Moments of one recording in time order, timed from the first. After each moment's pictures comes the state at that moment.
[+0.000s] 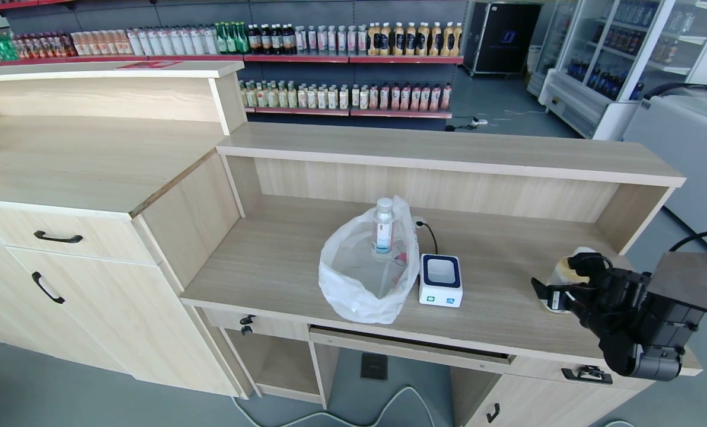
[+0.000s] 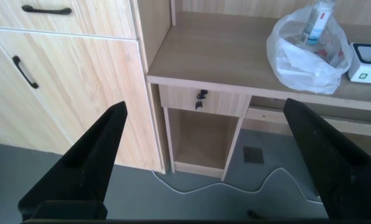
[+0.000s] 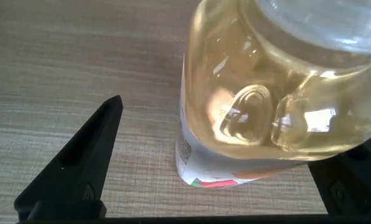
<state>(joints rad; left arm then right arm) 0.00 0.00 0.00 0.00 0.00 0.00 -0.18 2.54 -0.86 -1.46 0.04 -0.15</state>
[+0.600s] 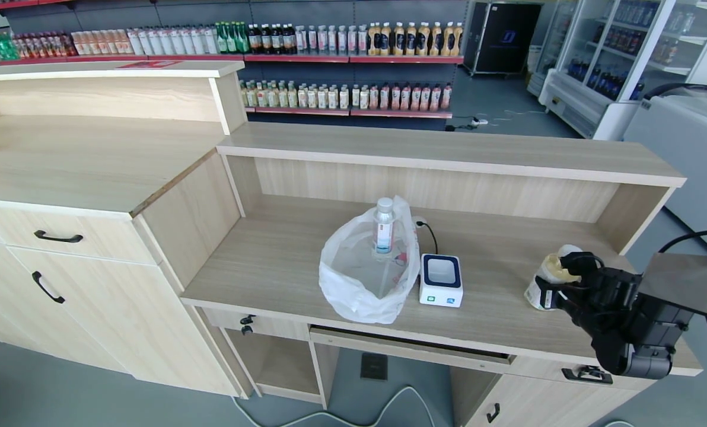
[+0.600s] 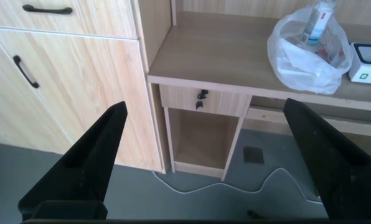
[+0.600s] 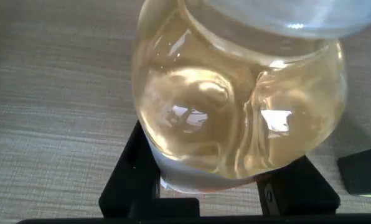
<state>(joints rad) 0.00 0.00 0.00 0.00 0.00 0.00 -0.17 2.56 -0.88 -1.47 0.04 -0.14</state>
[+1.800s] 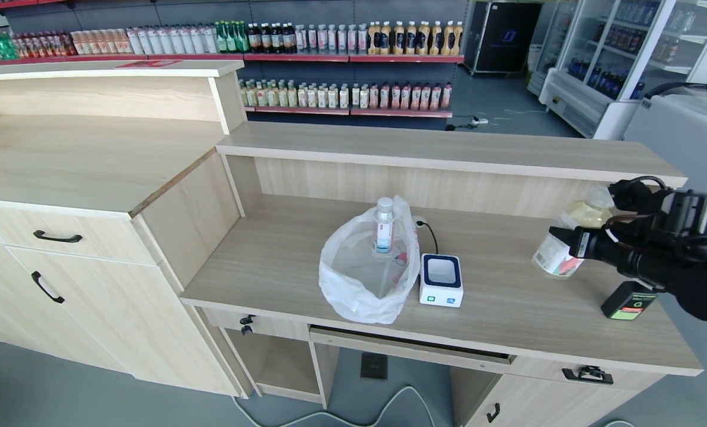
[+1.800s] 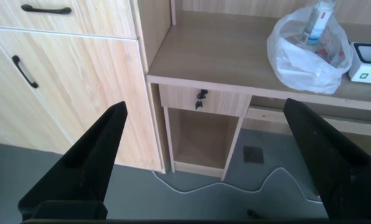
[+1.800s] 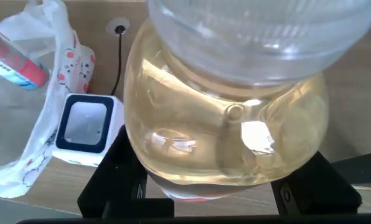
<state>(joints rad) 0.00 0.00 0.00 0.00 0.00 0.00 -0.12 1.90 -0.82 -0.84 0.20 0.02</state>
